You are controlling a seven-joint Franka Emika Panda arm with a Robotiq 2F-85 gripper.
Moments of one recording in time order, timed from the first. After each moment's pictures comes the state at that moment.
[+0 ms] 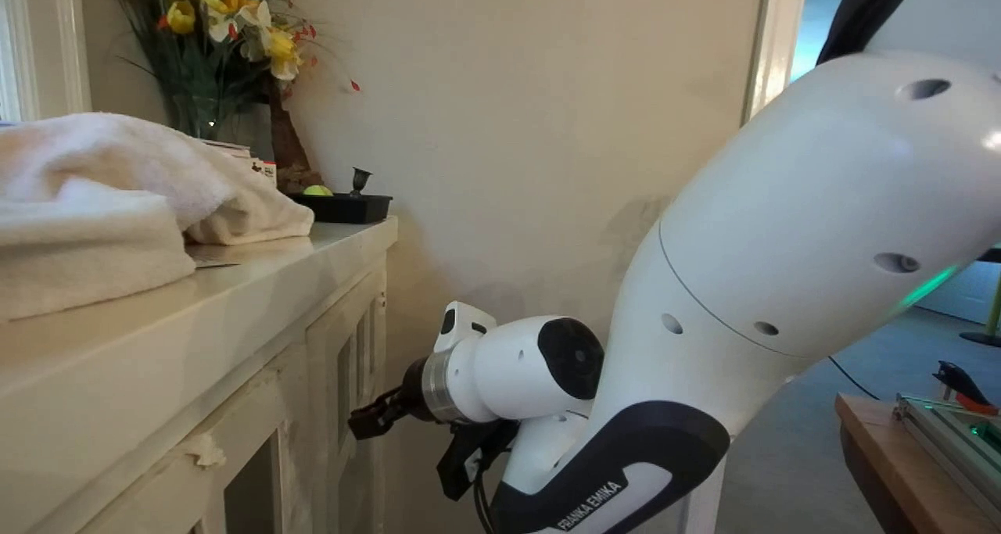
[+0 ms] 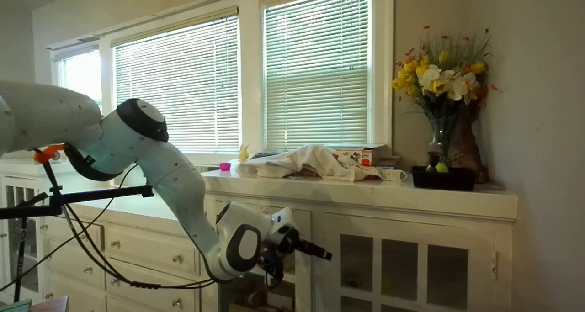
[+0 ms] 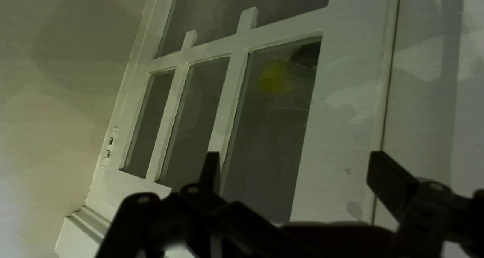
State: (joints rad) arm 0.96 1.41 -0.75 -1.80 0.61 3.66 0.44
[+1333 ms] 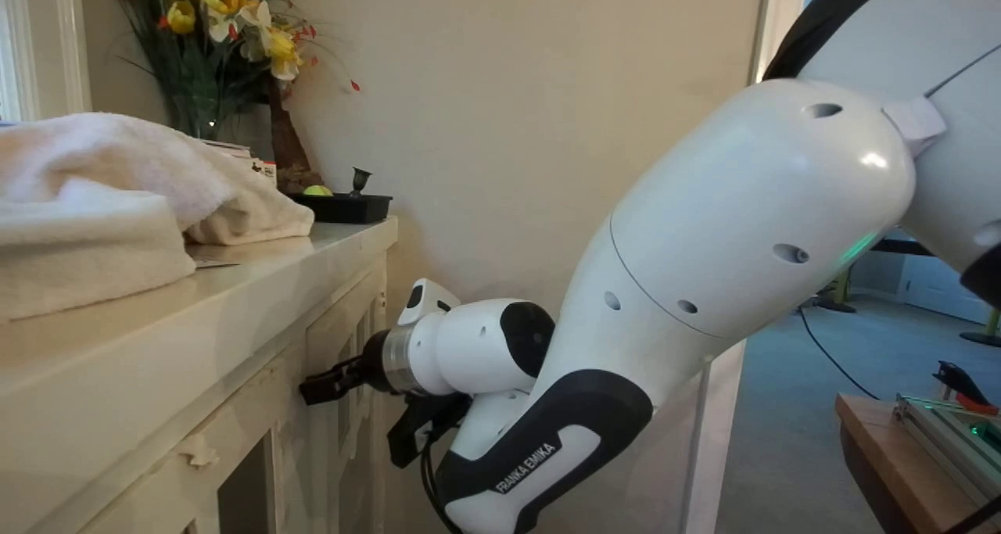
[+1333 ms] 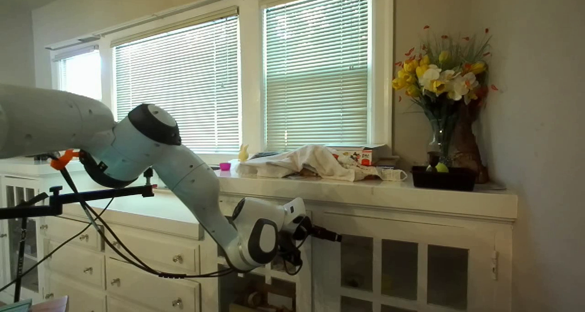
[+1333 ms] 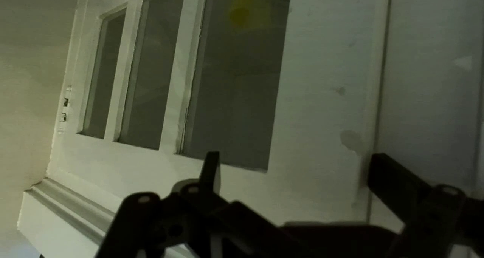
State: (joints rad) arm 0.85 1.46 -0.77 -1.59 0.61 3.69 0.44
